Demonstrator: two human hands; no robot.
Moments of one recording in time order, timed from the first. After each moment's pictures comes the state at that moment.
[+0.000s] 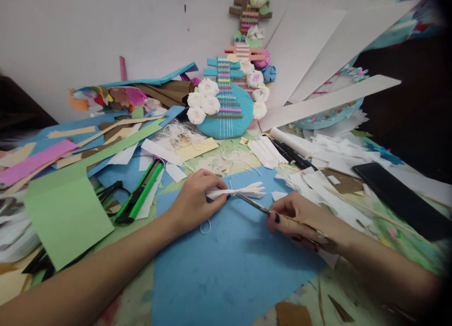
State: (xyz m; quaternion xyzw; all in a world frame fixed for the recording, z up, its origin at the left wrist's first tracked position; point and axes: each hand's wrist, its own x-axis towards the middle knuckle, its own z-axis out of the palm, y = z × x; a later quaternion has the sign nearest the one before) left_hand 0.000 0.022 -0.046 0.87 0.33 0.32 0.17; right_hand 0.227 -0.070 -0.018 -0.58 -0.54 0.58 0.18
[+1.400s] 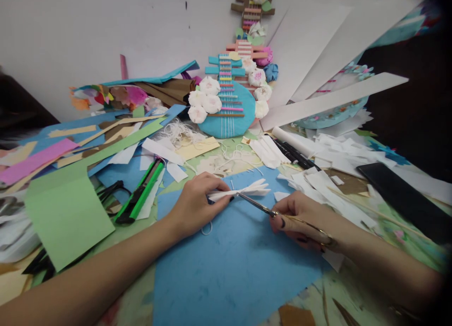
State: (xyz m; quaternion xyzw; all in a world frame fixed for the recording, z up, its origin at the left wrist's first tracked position) left_hand -0.001 0.019 -0.047 0.86 0.32 0.34 0.22; right_hand 0.227 -0.065 -0.014 -0.58 -0.51 0.62 0.17
